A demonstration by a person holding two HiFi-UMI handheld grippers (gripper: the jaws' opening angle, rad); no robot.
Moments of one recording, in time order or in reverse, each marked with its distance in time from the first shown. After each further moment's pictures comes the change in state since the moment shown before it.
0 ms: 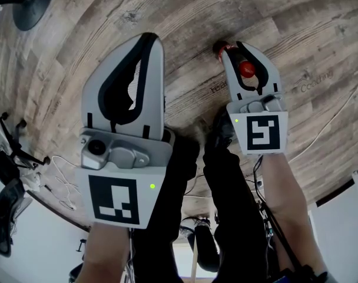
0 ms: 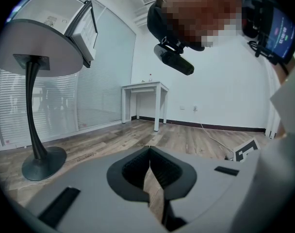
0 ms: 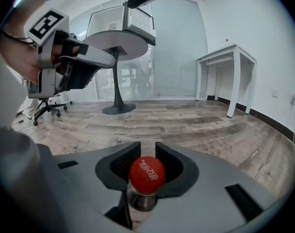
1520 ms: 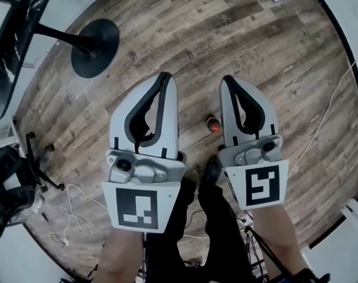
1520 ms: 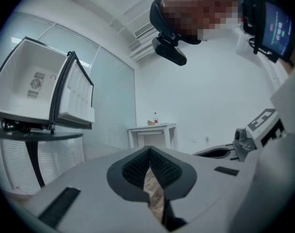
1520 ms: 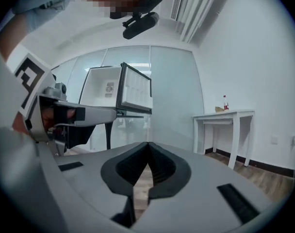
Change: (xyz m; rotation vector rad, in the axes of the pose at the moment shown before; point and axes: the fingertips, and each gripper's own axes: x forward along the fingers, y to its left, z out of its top) left arm -0.084 0.013 0.357 0.098 -0.322 0.127; right arm -0.161 -0.038 0.433 0.029 -0.482 -0.054
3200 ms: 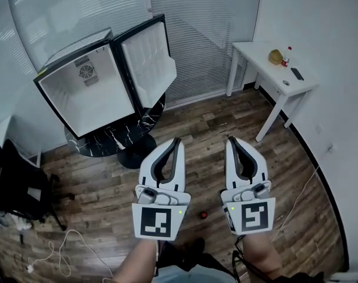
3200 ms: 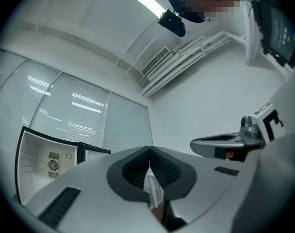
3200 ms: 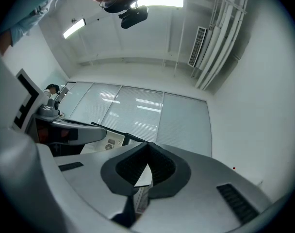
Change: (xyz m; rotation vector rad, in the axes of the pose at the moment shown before) left arm -0.131 0.030 0.482 0.062 -0.321 0.227; right arm -0.111 0.052 0.513 -0.213 -0.340 0.105
